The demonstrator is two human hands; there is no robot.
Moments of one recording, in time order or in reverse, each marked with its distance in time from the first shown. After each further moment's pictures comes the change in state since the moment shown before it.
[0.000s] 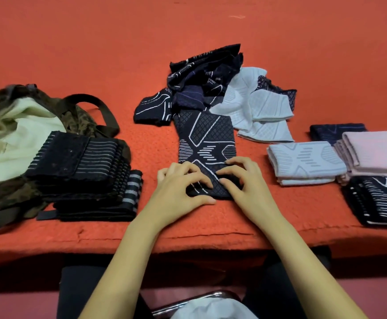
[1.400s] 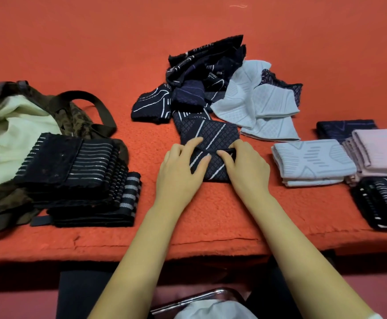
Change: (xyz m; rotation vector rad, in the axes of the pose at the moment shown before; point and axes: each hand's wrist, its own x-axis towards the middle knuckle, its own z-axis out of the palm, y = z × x) left_hand 0.033 0.008 0.010 -0.020 0.236 -0.262; right_hand 0.050 -0.011 0.010 -0.412 0.048 0.317
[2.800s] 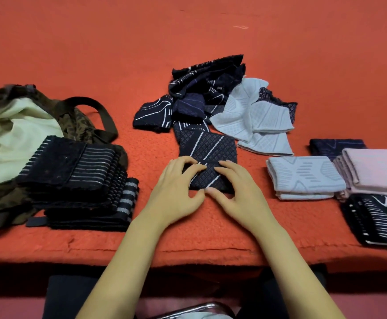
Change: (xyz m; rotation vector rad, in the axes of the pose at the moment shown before) left_hand -0.007 -0.018 -0.004 0.080 -0.147 0.253; right_hand -0.030 0.024 -0.001 0.239 -0.101 -0.361
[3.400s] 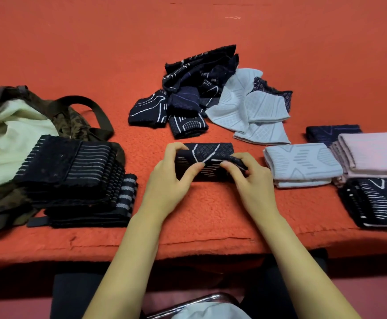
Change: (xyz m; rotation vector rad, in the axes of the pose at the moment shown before) left_hand -0.001 0.012 -0.013 -0.351 0.196 -0.135; right_hand -0.001 -0.007 -0.012 0.282 0.280 0.202
